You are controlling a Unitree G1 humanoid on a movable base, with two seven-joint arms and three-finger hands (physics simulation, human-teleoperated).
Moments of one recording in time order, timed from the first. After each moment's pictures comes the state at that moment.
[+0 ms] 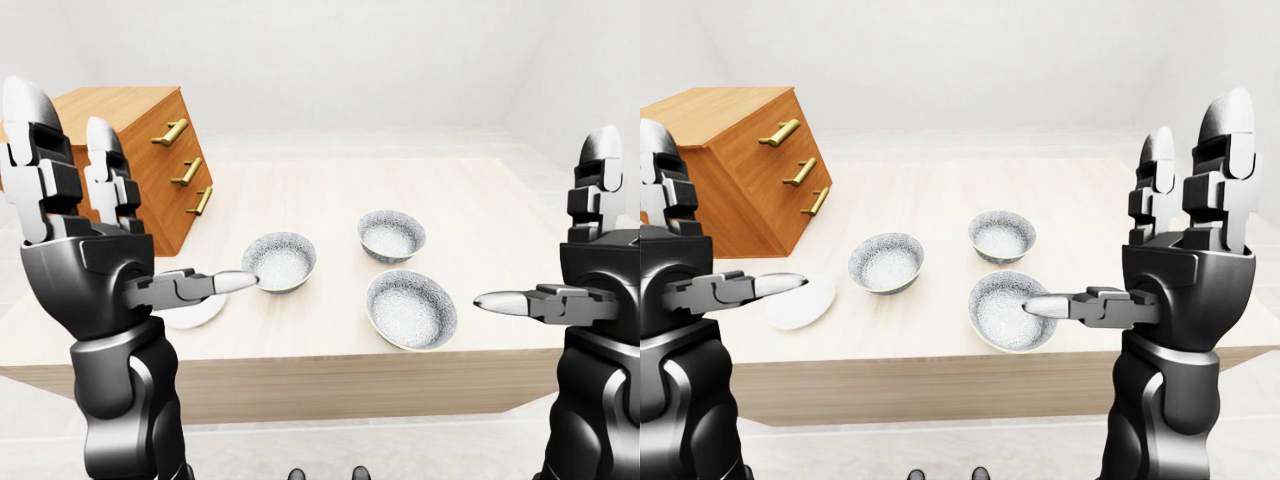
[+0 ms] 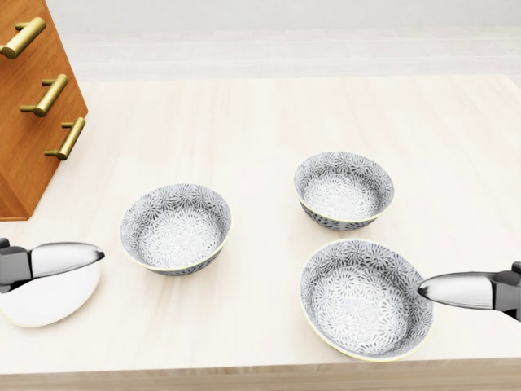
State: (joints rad) left arm -0.15 0.10 0.21 -0.76 -0.15 0.09 0.06; right arm -0.05 -0.13 -0.37 -0.80 0.31 0.09 0.10
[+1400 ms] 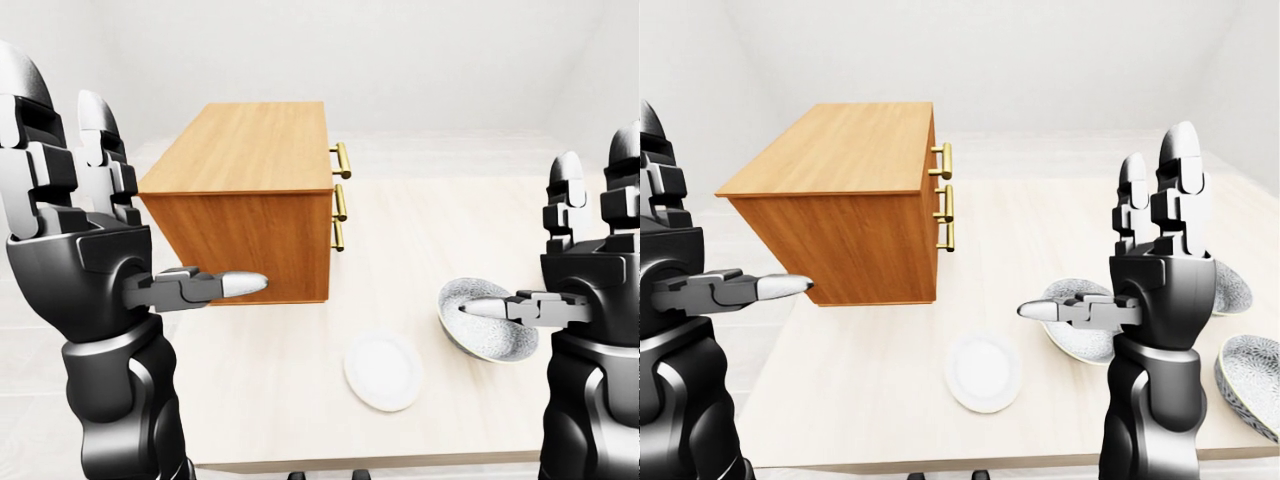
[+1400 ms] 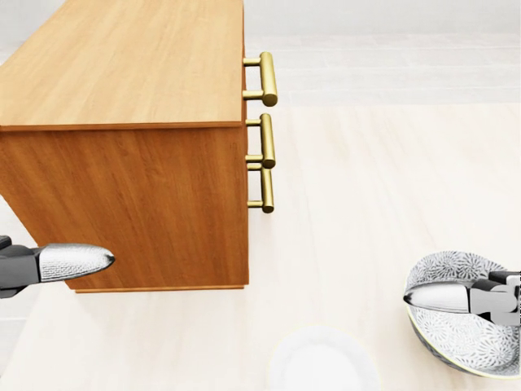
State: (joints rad) left arm -0.18 0.11 0.19 -0.81 -0.08 0.09 0.02; right arm -0.01 -0.11 -0.36 -0.75 0.24 0.09 0.15
